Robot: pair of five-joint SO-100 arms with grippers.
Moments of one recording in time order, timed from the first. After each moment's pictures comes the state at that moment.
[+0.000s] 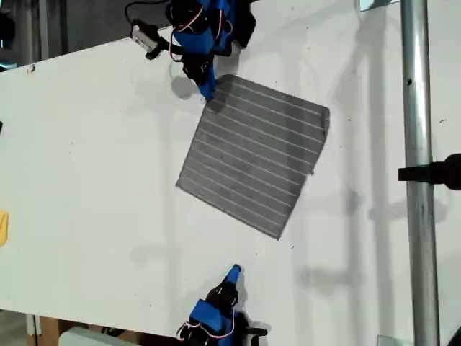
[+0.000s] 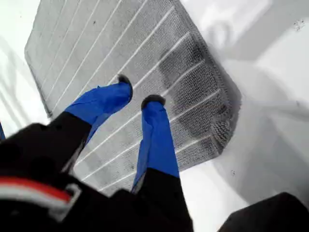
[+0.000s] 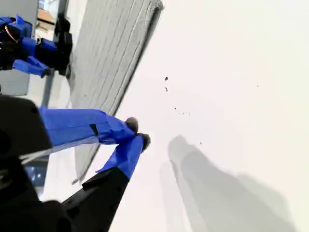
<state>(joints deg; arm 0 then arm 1) 5.1 198.6 178.4 73.5 -54.8 16.4 188.7 166.4 80.7 85.3</state>
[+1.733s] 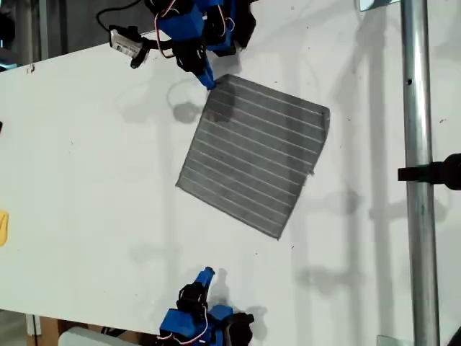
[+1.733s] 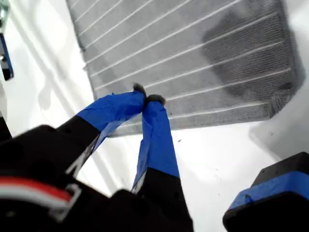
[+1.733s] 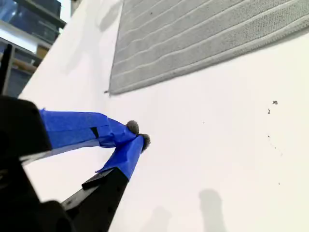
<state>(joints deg) -9.3 159.3 139.3 75.6 -79.4 -0.9 155.7 125.6 91.3 81.7</state>
